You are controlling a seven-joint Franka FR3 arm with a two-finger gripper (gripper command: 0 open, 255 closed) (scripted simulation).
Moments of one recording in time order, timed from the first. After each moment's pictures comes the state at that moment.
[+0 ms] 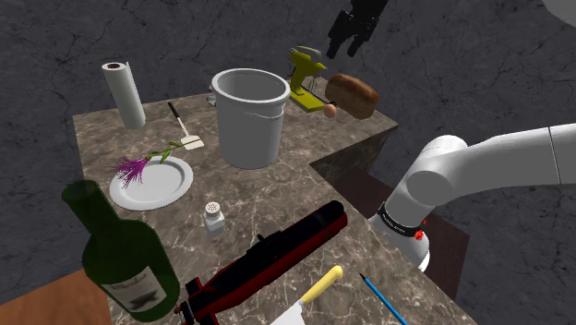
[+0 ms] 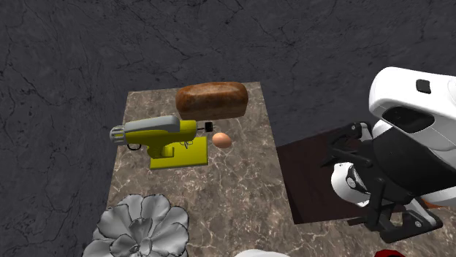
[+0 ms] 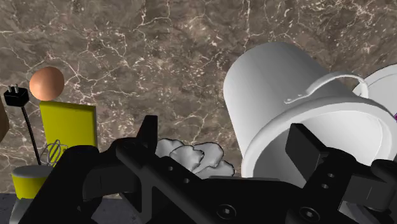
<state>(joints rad) 0.00 -0.80 0.01 -2.26 0.04 1.69 0.12</state>
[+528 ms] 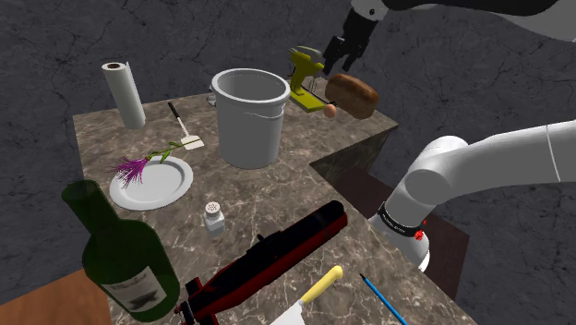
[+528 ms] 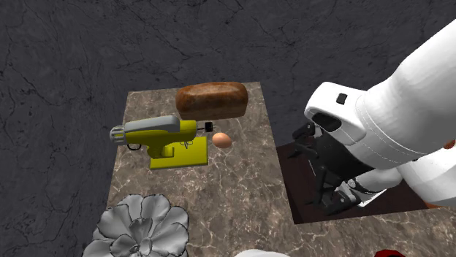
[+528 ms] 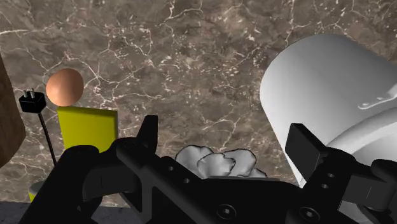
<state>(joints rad) -0.04 -0.76 -0.04 -2.40 -0.02 1.87 0.08</state>
